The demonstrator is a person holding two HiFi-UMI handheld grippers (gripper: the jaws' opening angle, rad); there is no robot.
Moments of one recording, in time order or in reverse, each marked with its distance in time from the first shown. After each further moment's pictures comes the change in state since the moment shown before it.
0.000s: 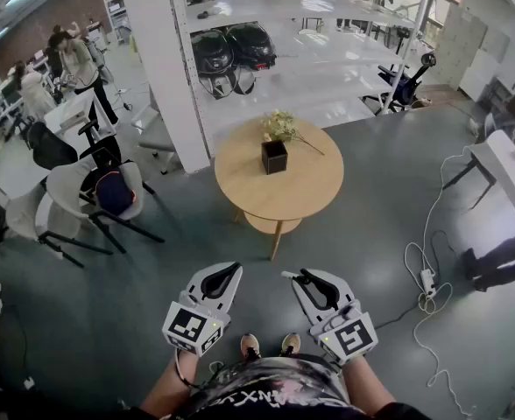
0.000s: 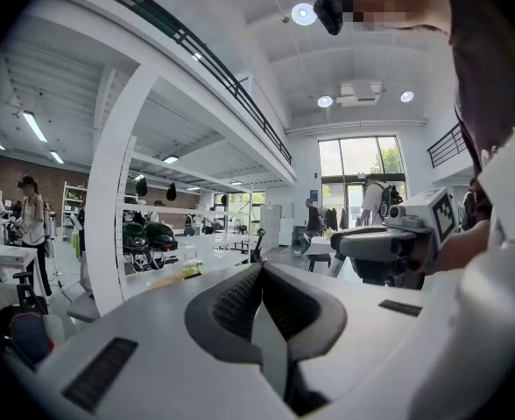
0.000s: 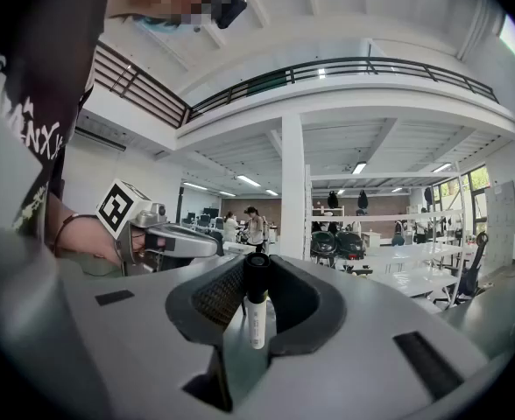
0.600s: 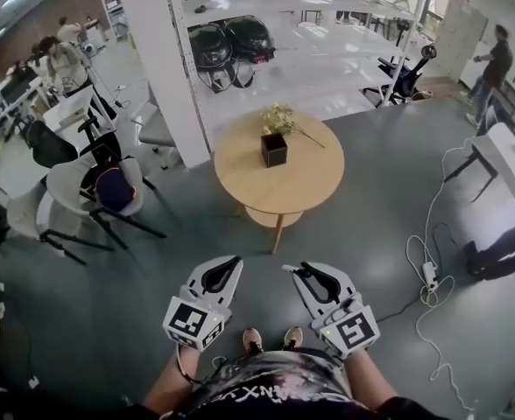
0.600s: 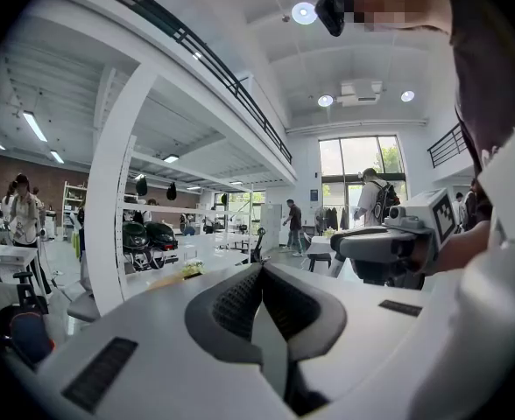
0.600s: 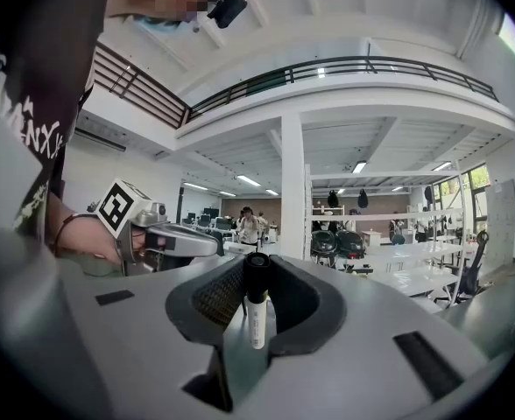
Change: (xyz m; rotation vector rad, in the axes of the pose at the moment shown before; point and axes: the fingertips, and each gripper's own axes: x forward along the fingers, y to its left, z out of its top) left arm 0.004 0.000 0.004 -0.002 0.002 0.004; right arm 0.001 -0.004 0.002 0.002 0.003 0.005
